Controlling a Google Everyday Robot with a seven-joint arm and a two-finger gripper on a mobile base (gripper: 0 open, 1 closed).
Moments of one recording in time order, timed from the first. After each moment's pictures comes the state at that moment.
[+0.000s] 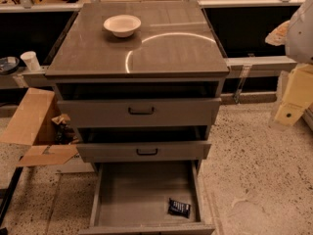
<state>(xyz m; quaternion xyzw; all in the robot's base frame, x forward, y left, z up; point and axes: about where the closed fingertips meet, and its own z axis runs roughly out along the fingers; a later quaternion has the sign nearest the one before) 0.438 -0.217 0.976 -0.60 0.78 -0.03 0.16</state>
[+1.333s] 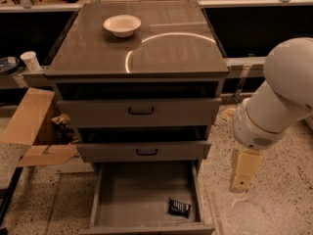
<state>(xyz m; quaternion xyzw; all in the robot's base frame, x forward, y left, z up) 0.415 -0.179 0.792 -0.65 0.75 0.03 0.11</state>
